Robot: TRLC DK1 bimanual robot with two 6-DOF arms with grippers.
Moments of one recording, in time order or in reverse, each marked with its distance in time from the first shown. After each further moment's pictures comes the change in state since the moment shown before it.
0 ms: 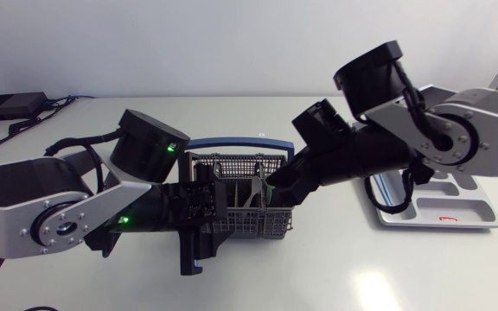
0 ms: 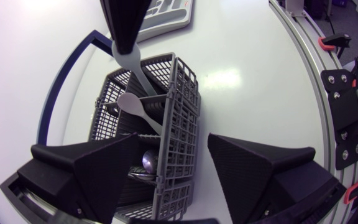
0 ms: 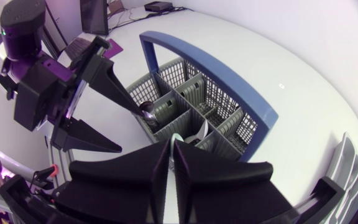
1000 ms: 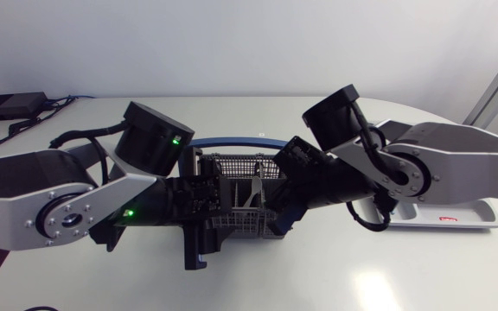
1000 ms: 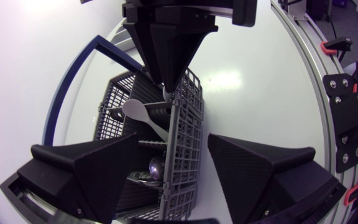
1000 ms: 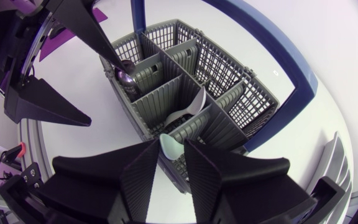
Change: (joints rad) left arm -0.002 0.020 0.037 -0.008 0.000 0.000; right arm 0.094 0.086 -0.086 0.081 0.220 -0.071
